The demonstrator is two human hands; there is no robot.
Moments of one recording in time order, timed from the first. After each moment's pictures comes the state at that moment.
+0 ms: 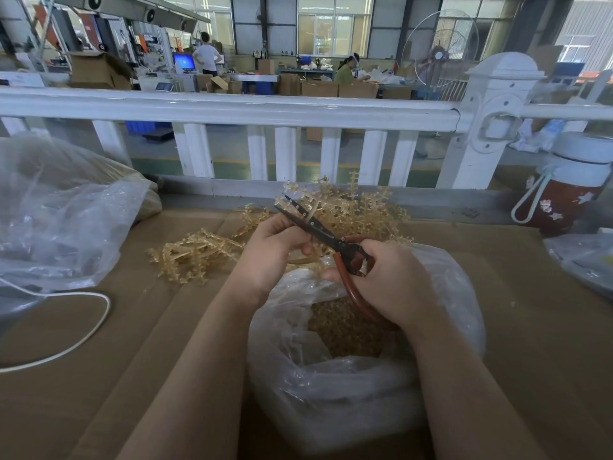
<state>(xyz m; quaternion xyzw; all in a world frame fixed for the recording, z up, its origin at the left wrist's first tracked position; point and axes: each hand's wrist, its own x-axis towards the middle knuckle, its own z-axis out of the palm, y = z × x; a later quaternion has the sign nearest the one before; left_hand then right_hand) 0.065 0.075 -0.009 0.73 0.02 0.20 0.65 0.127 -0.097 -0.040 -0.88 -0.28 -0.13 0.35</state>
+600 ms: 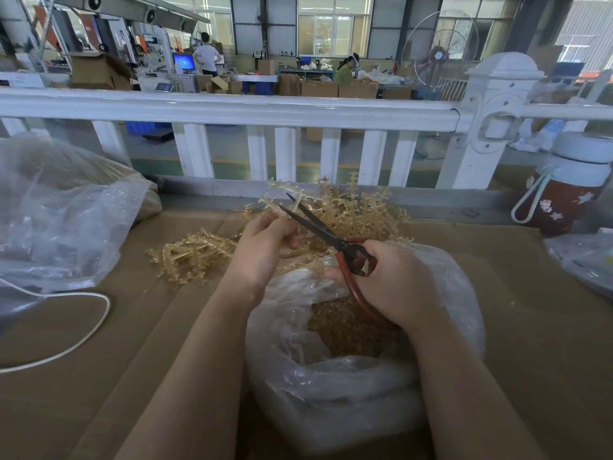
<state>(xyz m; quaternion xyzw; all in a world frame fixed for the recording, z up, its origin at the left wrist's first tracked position) 0.067 0.082 -0.013 0.70 0.10 0.24 0.67 0.129 -0.101 -0.043 -0.89 -0.27 -0.14 0.34</state>
